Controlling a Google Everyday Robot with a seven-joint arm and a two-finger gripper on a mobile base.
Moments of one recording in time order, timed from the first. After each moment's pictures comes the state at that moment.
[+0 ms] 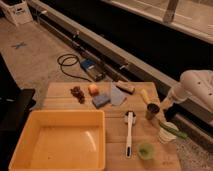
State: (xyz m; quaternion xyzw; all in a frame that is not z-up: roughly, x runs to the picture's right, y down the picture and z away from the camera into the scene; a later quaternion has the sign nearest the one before) arm 0.354 0.085 0.800 -0.22 0.03 0.39 0.89
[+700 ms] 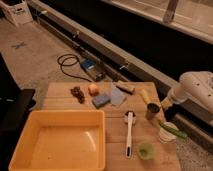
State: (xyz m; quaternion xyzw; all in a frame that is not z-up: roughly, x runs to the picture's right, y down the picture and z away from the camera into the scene) arm 0.355 0.086 0.803 -0.22 0.03 0.39 0.90
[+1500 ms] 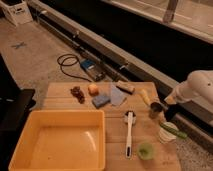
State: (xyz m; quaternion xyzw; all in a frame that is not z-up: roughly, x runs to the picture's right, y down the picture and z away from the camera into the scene) arm 0.353 0.049 0.746 -0.17 -0.01 0.40 0.90
